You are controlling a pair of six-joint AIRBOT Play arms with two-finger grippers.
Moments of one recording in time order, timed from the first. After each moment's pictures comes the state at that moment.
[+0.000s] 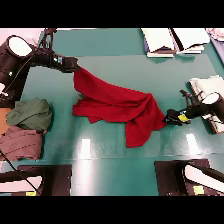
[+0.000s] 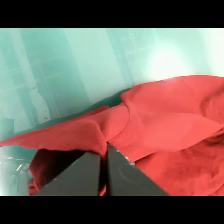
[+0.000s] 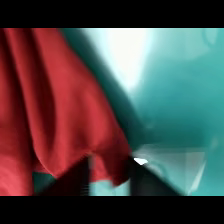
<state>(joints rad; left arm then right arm) -0.20 -1.42 1.54 1.06 -1.04 -1.40 -0.23 -1.19 0.69 -1.10 1.16 1.37</state>
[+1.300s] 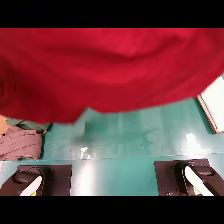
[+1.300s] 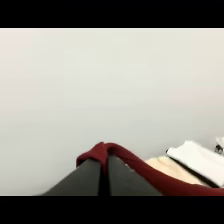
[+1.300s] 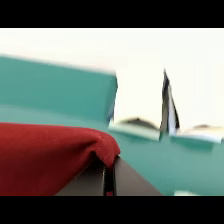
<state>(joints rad) -0.20 -0.78 2.01 1.38 -0.98 -1.49 -0.12 -0.80 1.78 -1.35 1.34 1.43</state>
